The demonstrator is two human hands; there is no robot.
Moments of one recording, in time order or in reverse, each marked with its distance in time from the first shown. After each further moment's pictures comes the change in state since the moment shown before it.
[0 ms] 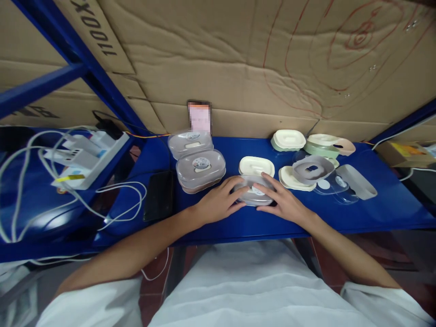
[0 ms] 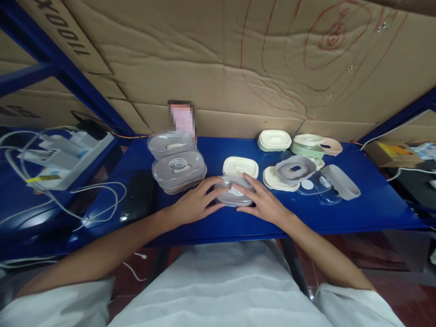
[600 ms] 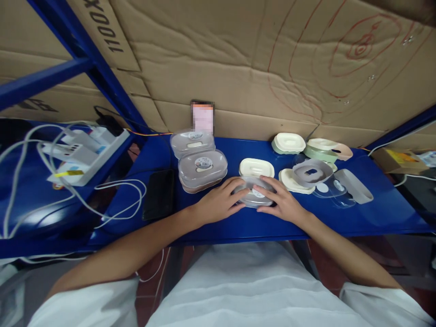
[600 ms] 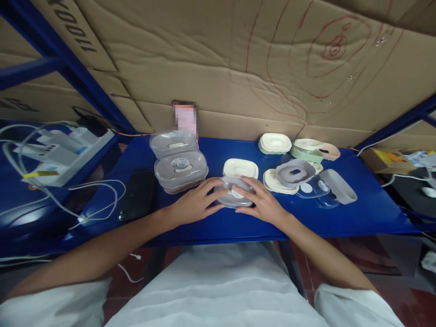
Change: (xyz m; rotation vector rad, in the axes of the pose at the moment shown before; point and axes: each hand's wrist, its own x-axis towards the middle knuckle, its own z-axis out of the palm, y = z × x) left_hand 0.000 -0.001 -0.002 0.004 -0.053 -0.001; right_hand 0.010 0.005 0.000 -0.068 0.072 -0.118
